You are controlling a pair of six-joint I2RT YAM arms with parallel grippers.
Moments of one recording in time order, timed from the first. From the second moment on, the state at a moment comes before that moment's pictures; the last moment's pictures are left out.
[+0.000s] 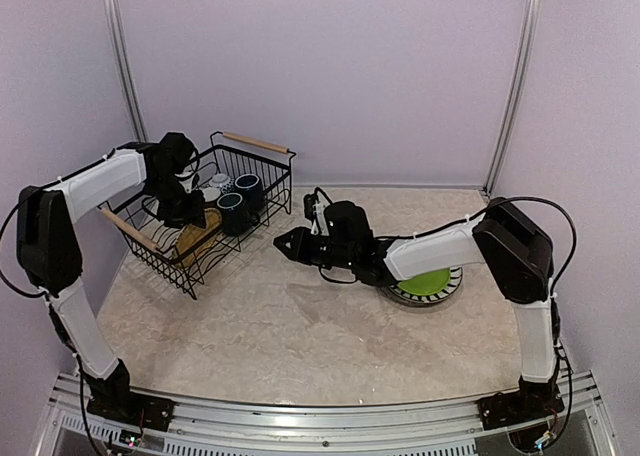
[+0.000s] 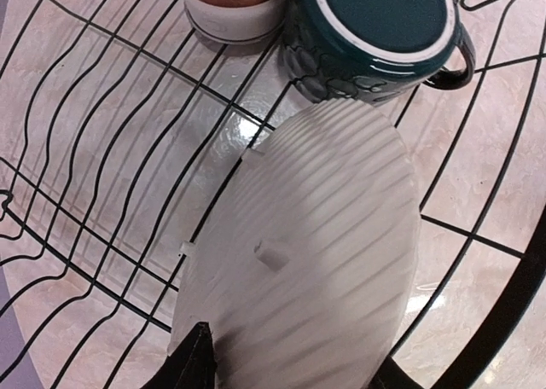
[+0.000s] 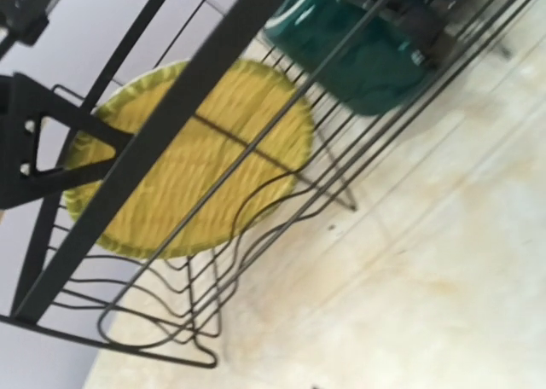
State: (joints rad) left arm -0.24 1.78 1.57 -0.98 -0.01 -0.26; right arm 0.93 2.13 1.36 0.51 -0.13 0.84
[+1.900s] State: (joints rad) left arm -0.18 1.28 1.27 -0.71 0.02 -0.30; right arm 0.88 1.61 0.92 0.23 0.29 0.60
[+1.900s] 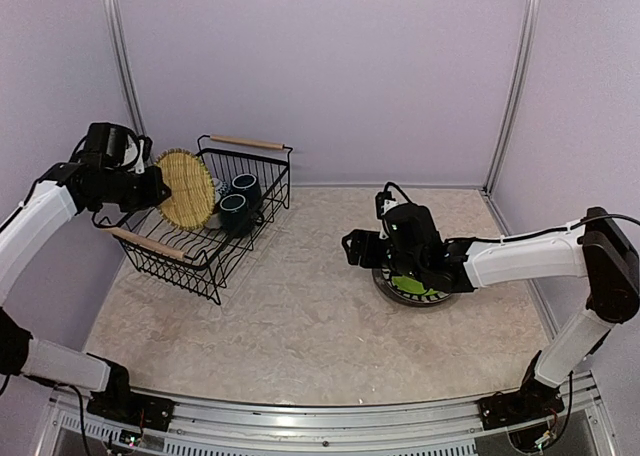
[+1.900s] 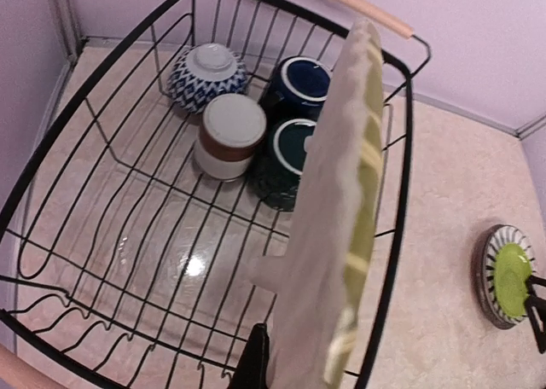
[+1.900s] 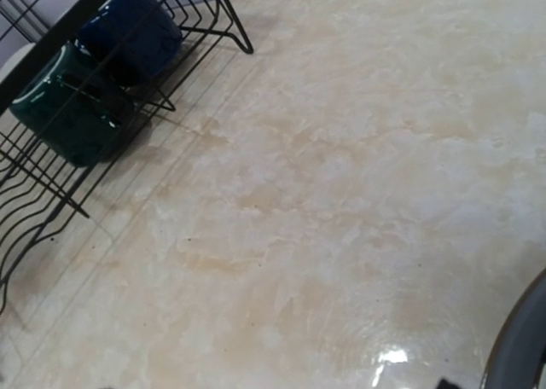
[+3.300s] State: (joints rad) left arm -0.52 1.44 1.34 -0.68 0.63 -0.22; right arm 0.85 1.70 0.83 0.86 -0.24 0.80
